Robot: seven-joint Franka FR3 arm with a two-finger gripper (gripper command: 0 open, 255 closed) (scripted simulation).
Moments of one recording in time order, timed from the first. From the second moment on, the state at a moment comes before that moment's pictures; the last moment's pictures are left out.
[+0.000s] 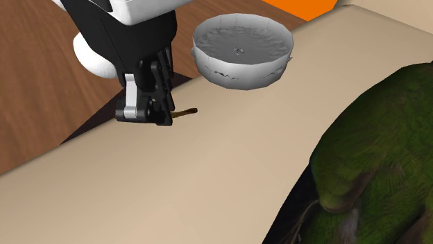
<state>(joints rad) 0.03 -0.97 -0.48 -2.52 -0.34 1.56 -0.69</state>
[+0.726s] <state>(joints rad) 0.05 -0.93 -0.44 -2.36 -0.30 1.44 -0.70</state>
